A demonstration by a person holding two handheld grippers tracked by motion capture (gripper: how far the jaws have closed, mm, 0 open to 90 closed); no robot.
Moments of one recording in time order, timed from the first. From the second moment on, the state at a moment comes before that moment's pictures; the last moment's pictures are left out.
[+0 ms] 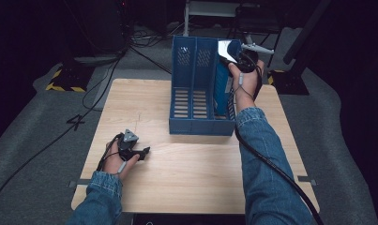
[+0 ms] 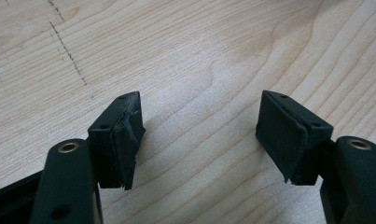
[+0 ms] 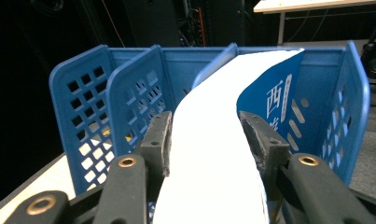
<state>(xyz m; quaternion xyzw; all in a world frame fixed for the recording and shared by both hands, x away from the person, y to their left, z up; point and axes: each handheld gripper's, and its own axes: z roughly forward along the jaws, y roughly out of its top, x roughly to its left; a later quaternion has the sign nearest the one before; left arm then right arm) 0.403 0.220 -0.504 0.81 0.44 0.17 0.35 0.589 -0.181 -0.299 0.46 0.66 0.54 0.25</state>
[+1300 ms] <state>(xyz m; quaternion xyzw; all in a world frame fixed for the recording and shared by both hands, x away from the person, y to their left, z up) 0.398 0.220 -0.504 0.81 0.43 0.17 0.35 0.597 -0.162 -0.297 0.53 0.68 0.41 0.29</state>
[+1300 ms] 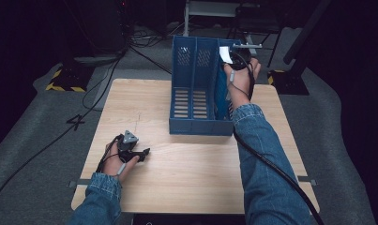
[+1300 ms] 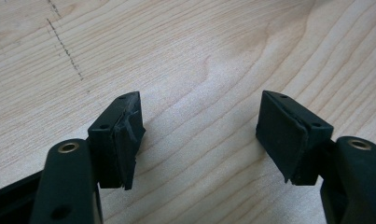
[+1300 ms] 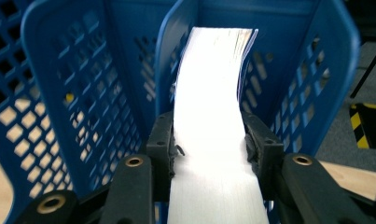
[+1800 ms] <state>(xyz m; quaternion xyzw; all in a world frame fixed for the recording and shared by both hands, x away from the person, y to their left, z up) 0.398 0.221 -0.504 0.82 0.43 0.17 0.35 0.587 -0.166 -0.285 0.49 0.69 0.45 0.30</state>
